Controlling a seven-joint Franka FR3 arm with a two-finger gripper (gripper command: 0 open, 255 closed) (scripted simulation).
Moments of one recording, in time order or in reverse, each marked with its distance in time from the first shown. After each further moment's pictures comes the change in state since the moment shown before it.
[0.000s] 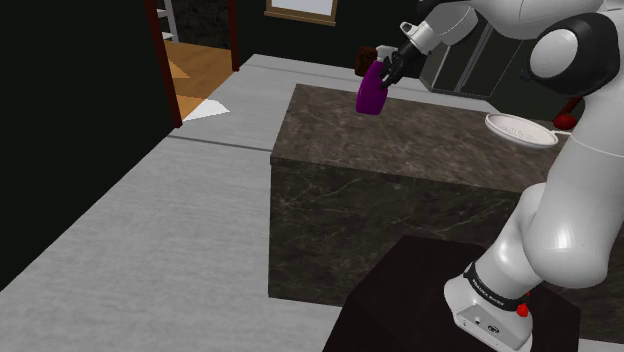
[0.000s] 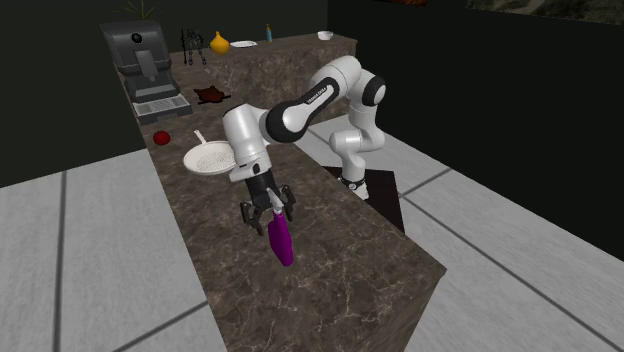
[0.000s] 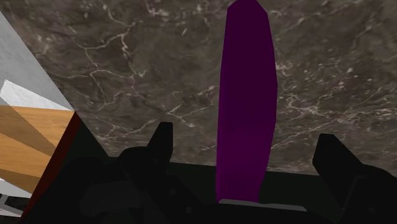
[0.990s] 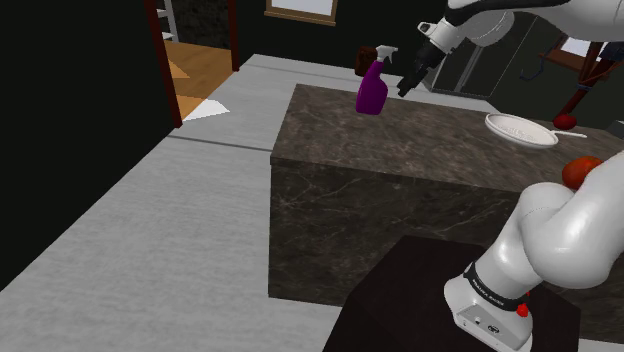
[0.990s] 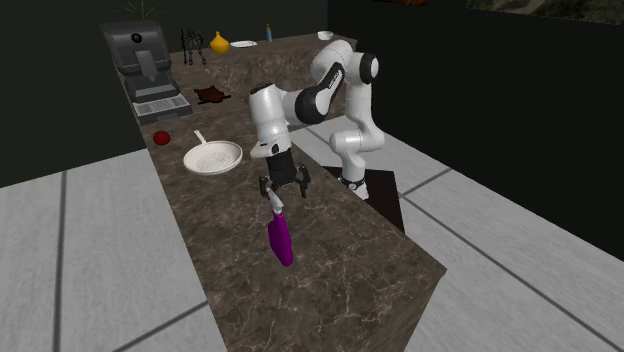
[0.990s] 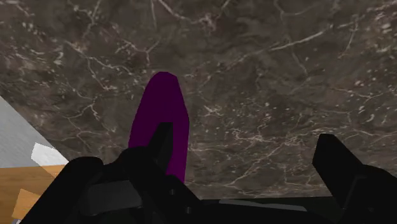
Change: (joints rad) arm 0.017 -0.414 0.130 -0.294 -0.485 0.111 0.454
